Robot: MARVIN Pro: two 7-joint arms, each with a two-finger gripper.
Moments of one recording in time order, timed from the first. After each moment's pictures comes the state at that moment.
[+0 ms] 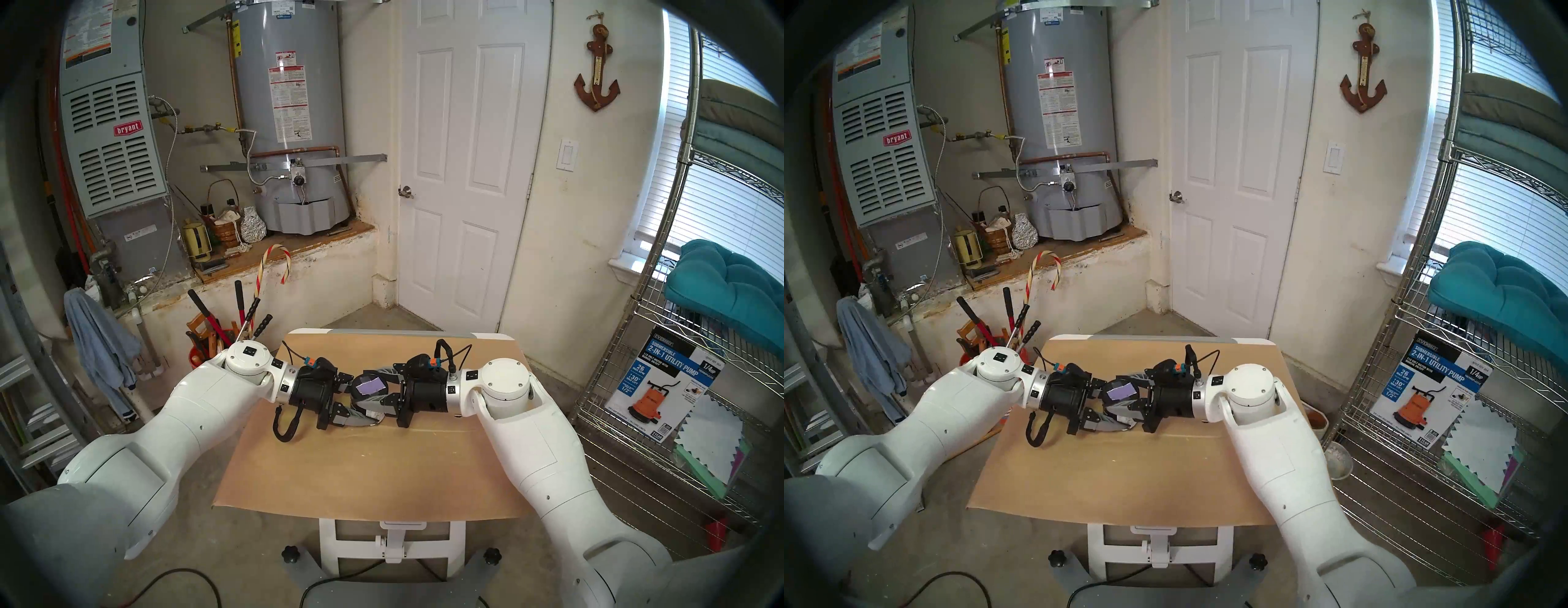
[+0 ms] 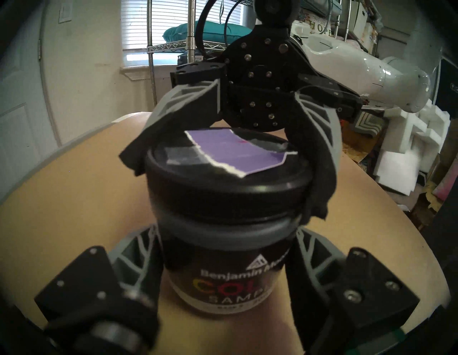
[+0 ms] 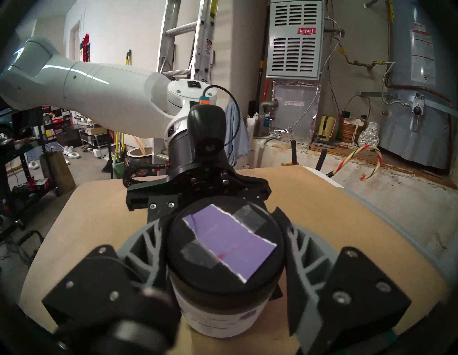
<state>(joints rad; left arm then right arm) 0.91 -1.12 -0.92 -0.81 -0.37 -0.17 -1.38 -1.26 -1.43 1.33 -1.32 -0.06 0.08 1.15</state>
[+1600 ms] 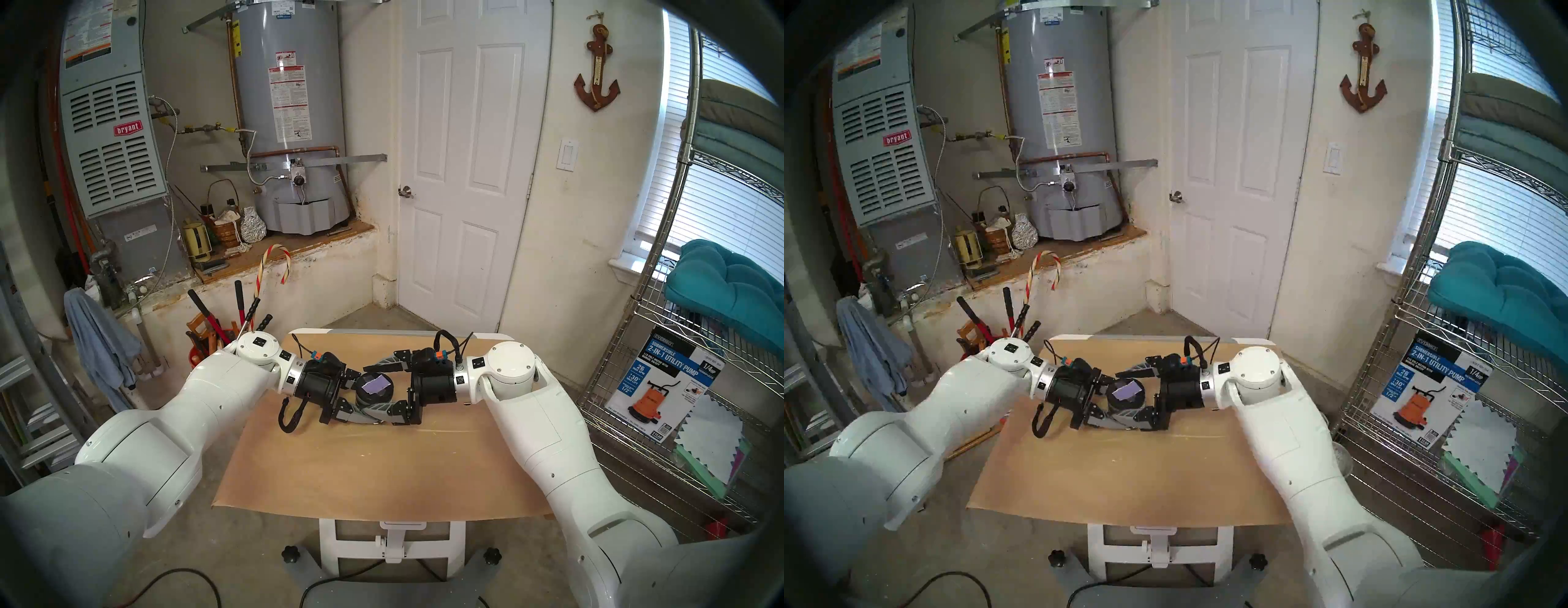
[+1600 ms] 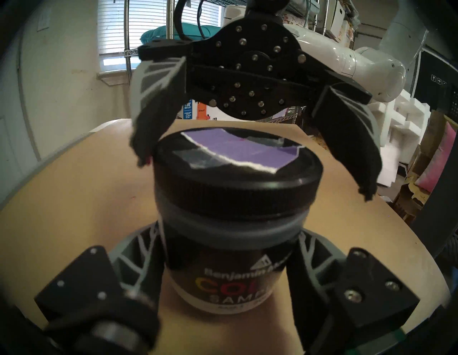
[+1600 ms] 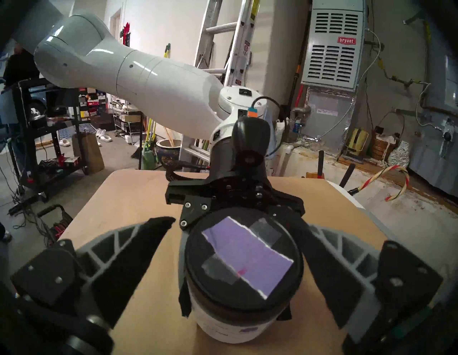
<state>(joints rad) 0.81 -1.19 -0.90 -0.63 -0.36 -0.24 -1.48 -1.19 -1.42 1.34 -1.29 -0.04 0.03 1.28</state>
